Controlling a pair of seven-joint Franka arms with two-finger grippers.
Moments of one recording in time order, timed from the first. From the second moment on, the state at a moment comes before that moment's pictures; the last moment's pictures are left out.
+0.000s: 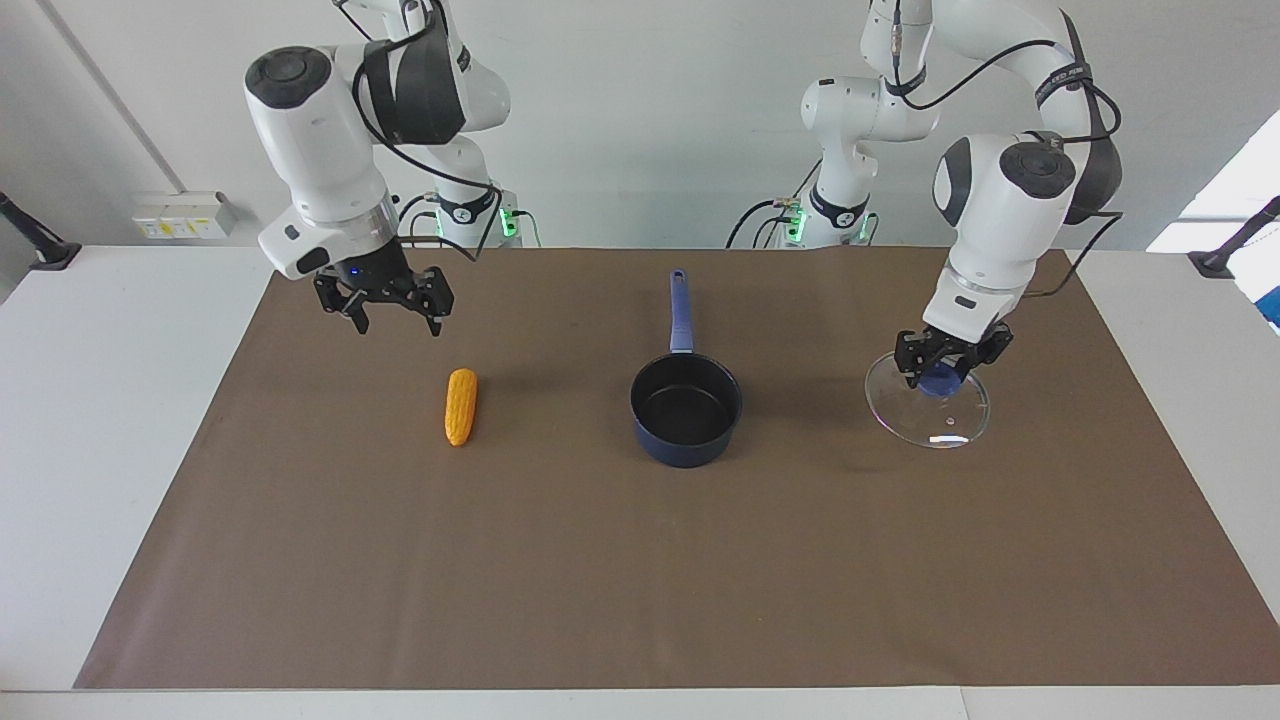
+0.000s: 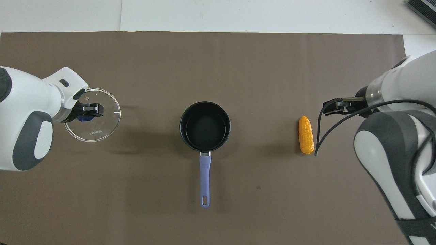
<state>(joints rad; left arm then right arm) -0.15 0.04 0.03 -1.99 0.09 2.11 -0.14 0.15 0.05 -0.04 -1.80 -0.02 1.86 0.15</state>
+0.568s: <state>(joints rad) -0.07 0.09 0.03 -2.10 0.01 2.25 0.02 0.17 0.19 -0.04 -1.99 -0.02 2.14 0.15</state>
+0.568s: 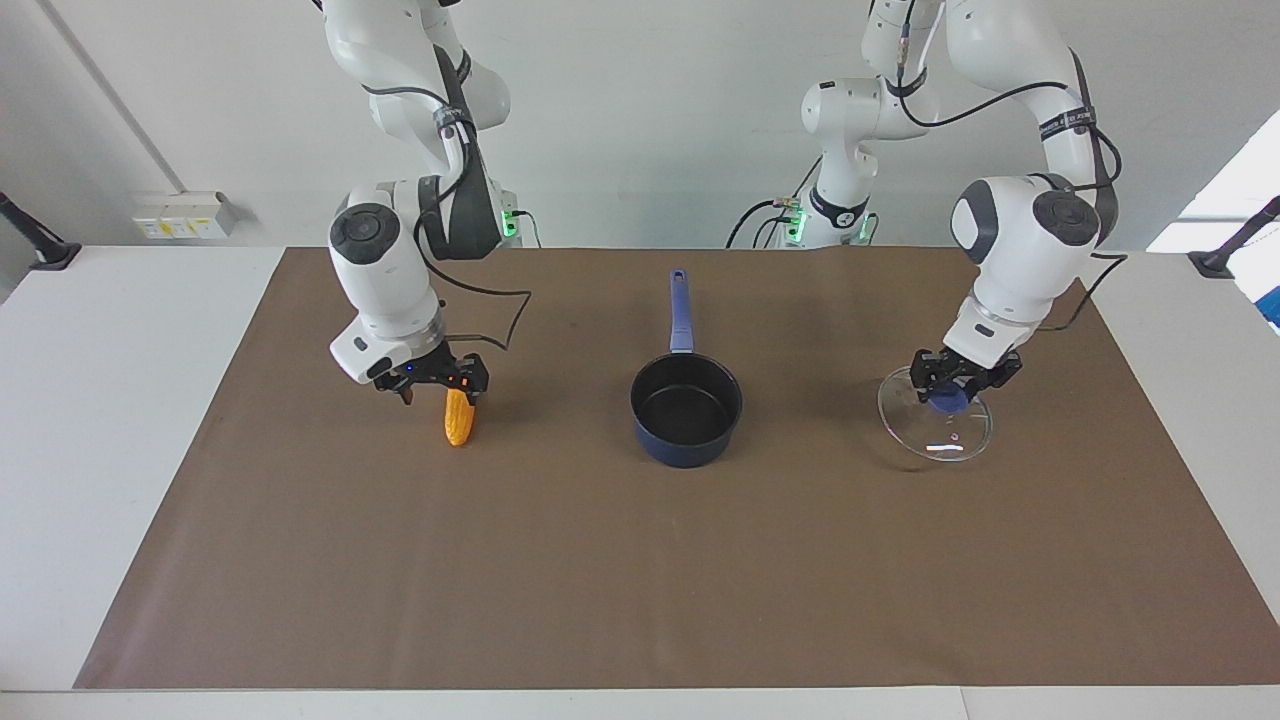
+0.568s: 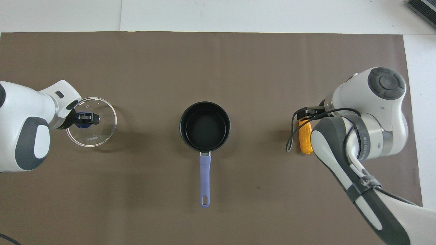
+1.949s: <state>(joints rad) -0.04 0.15 0.03 -2.14 0.00 2.30 0.07 0.19 0.22 -0.04 -2.17 -0.02 2.34 0.15</state>
